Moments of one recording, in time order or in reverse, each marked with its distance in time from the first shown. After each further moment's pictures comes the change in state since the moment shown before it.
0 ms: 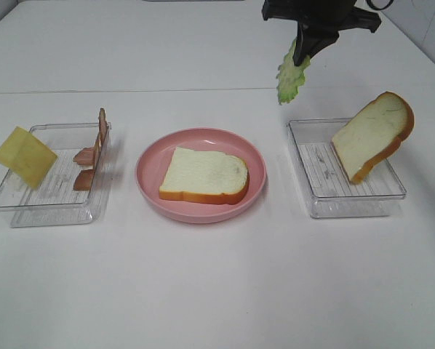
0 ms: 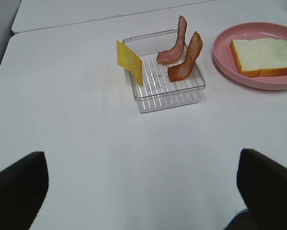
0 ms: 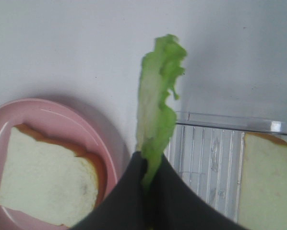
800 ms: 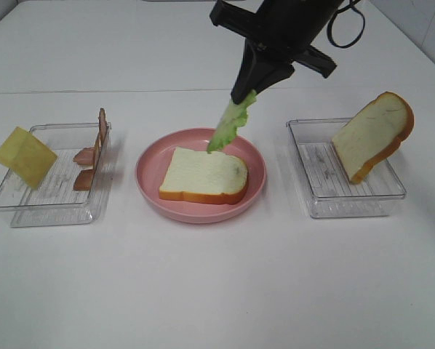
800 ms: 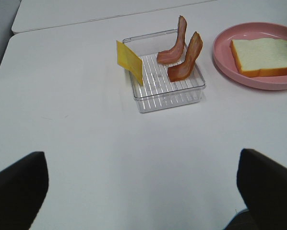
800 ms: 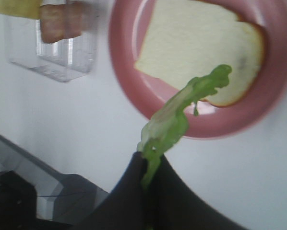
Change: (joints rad) left arm 0.000 0.000 0.000 0.000 0.000 0.000; right arm 0.111 -0.241 0.434 0.406 -0.012 -0.129
